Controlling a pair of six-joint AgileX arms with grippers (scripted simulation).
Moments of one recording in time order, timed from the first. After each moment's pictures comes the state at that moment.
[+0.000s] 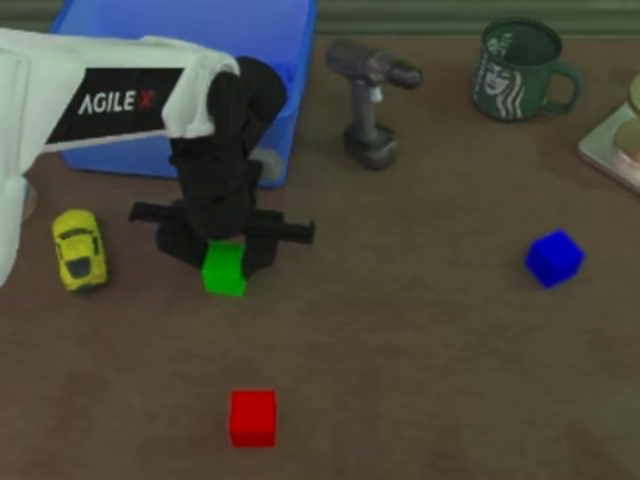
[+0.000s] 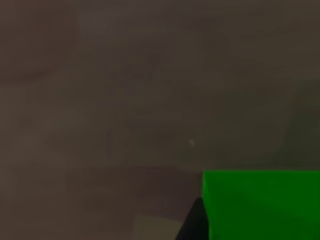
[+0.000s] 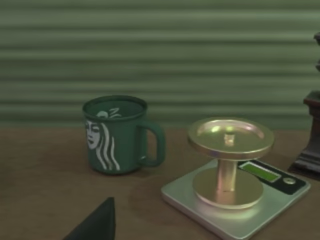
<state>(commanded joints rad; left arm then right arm) -0.46 2.24 1.57 -0.91 0.00 -0.25 0.01 0.00 0.00 0.00 0.00 0.00</state>
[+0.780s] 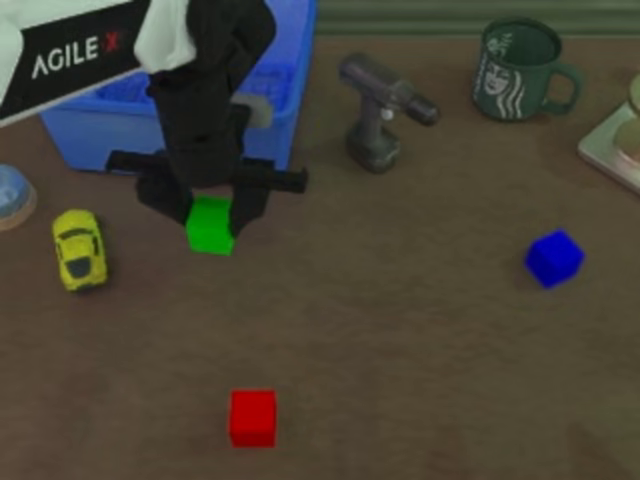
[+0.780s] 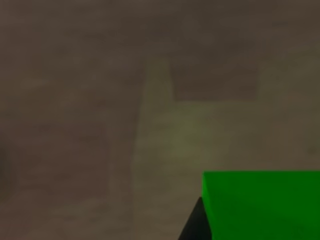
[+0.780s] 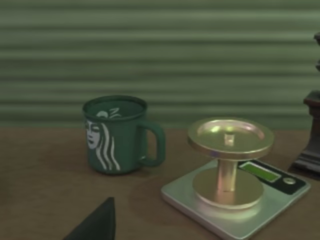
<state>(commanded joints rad) -0.44 2.14 1.74 -1.15 0.00 -0.25 0.01 0.00 0.00 0.00 0.00 0.00</state>
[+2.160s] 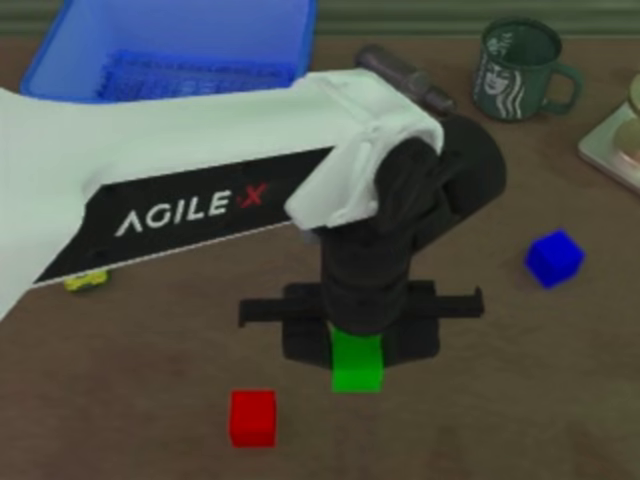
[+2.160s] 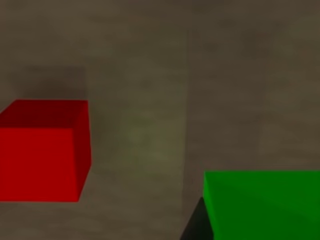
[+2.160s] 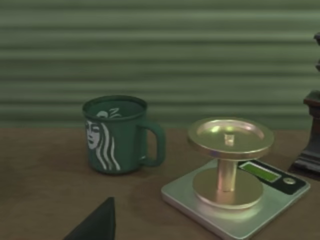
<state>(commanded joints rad) -0.93 1.96 1.55 -1.14 -0.01 -0.92 0.01 0.00 0.00 0.00 0.00 0.00</state>
